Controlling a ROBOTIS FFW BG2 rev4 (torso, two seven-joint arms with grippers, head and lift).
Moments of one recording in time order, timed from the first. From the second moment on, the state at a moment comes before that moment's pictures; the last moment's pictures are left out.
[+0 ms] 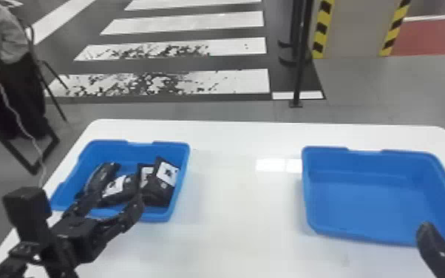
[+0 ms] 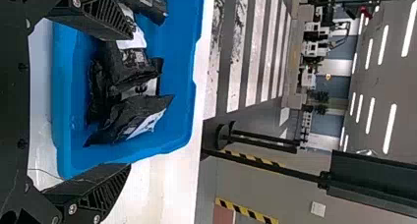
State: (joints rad) left arm 0.52 0.01 0.38 -2.31 0.15 0.62 -0.40; right arm 0.94 -0.07 -0.21 -2.38 -0.39 0.01 0.35
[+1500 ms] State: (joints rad) left arm -0.01 0.17 0.18 -1.91 -0.02 1.11 -0.53; right arm 0.92 -0.07 -0.21 -2.35 -0.42 0.01 0.35
